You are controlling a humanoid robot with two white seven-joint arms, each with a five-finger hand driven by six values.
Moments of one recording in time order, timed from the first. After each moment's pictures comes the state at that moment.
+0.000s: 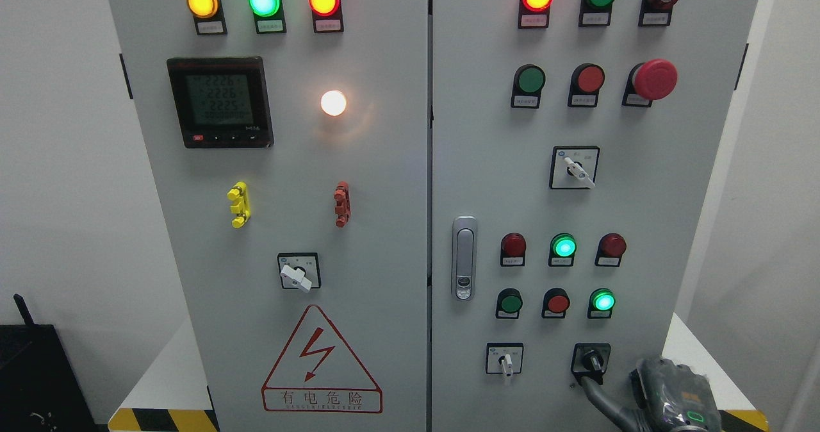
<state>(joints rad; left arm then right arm) 0.04 -0.10 -0.08 -0.07 0.20 -0.02 -0.04 -0.28 -0.05 -0.11 -1.60 1.27 0.16 0.20</state>
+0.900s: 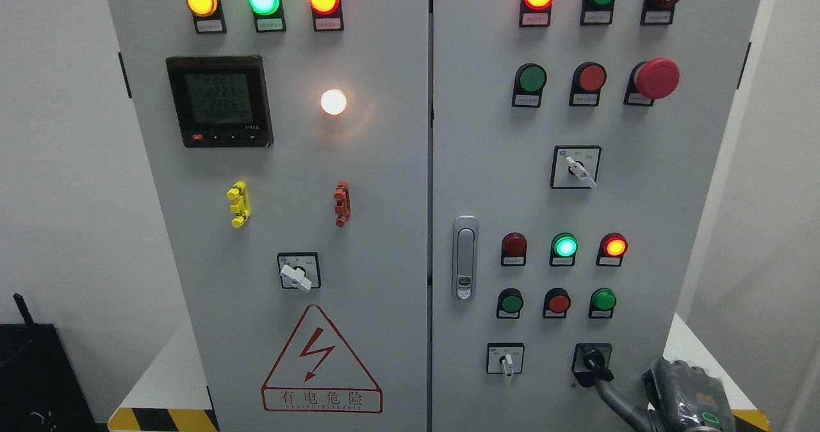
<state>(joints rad) 0.04 -0.10 -0.08 -0.07 0.20 -0.02 -0.04 -0.27 -0.06 -0.14 -1.59 1.22 0.17 0.19</state>
